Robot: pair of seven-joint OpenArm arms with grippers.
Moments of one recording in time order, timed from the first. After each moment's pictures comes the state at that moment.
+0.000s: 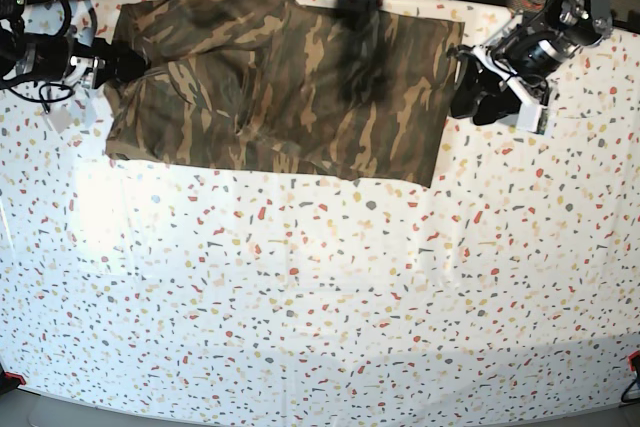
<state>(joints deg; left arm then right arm) 21.5 -11.0 -12.1 94.8 -30.7 -36.9 29.1 -16.7 38.3 15.2 76.0 72.8 34.4 -71.1</state>
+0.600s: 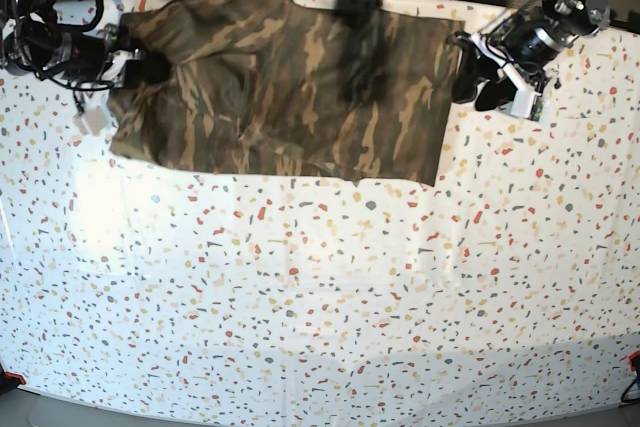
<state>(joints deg) 23.8 -10.9 -11.9 94.8 -23.0 -37.0 26.3 -17.0 34.0 14.5 81.0 64.4 34.2 -58.5</state>
